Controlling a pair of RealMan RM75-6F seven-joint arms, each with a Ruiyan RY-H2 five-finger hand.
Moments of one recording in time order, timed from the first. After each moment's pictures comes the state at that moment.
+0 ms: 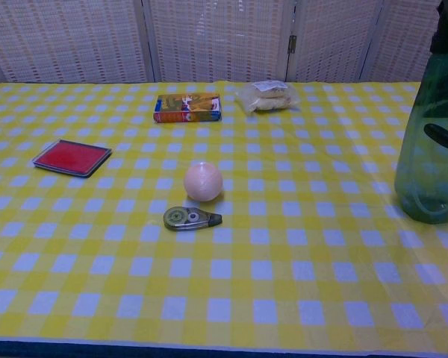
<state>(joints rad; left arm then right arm) -0.05 -1.06 -0.02 -1.65 1.54 1.53 0.00 0.36 -1.83 0.13 -0.74 -1.46 1.51 1.12</state>
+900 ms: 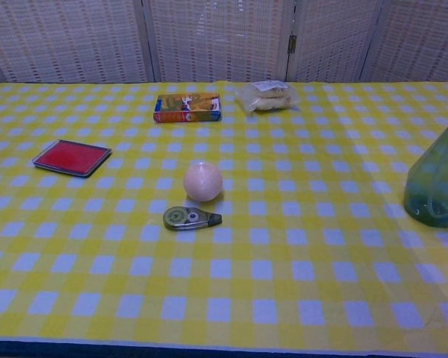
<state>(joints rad) -0.05 -1.07 -0.02 -1.65 1.55 1.53 0.02 0.22 -1.66 0.10 -0.91 -1.53 1.66 1.03</state>
